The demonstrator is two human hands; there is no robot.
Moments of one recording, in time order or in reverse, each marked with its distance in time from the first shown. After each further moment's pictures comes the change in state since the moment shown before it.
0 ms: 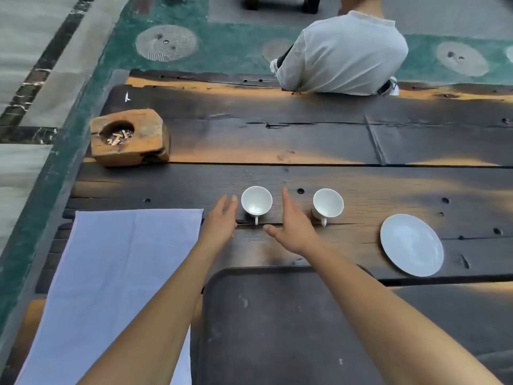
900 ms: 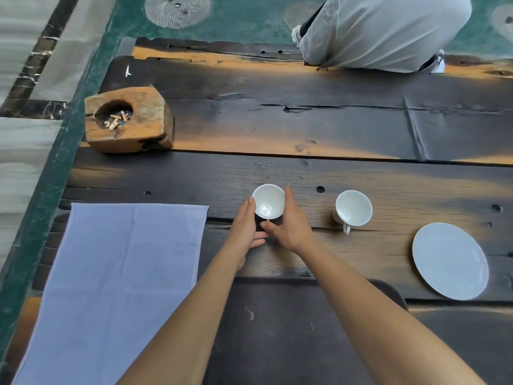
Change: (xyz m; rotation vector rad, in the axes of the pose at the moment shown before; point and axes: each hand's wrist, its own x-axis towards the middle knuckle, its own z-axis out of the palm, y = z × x) left_hand 0.043 -0.013 0.045 -0.332 -0.112 -0.221; right_hand 0.066 0.008 0.043 0.195 -0.015 0.078
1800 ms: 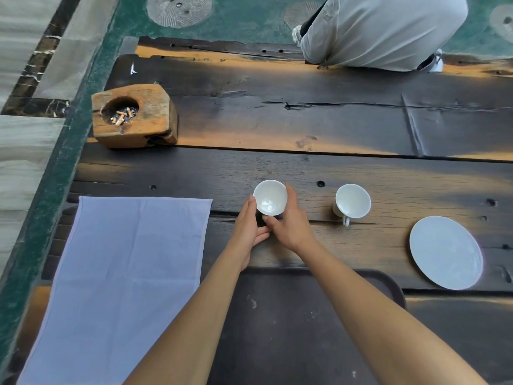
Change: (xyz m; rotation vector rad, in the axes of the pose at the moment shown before) left_hand -0.026 -0.006 -0.001 -0.131 -0.033 0.020; right_hand -0.025 -0.007 0.006 0.091 0.089 -0.022
